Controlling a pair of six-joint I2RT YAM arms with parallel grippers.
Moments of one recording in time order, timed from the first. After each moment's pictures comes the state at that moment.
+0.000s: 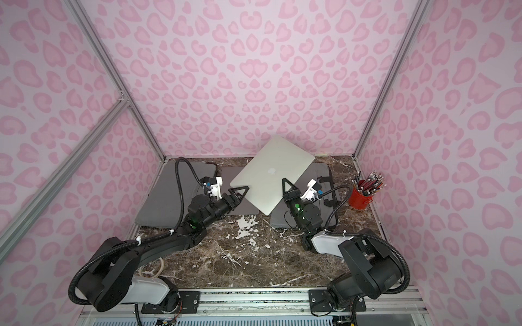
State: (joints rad) left arm -0.58 1.43 0.61 0.76 0.24 -1.12; right arm 0.52 1.48 0.45 1.27 0.14 1.32
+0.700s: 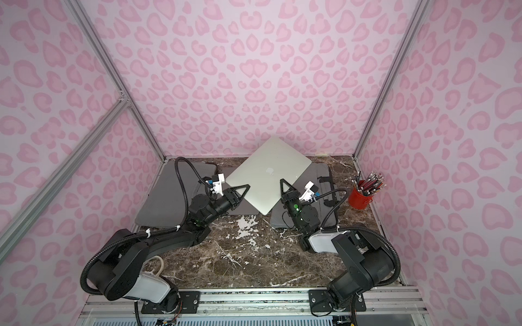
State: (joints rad) left arm -0.58 1.49 0.63 0.96 0.32 -1.25; right arm 0.54 1.55 0.45 1.37 0.13 1.45
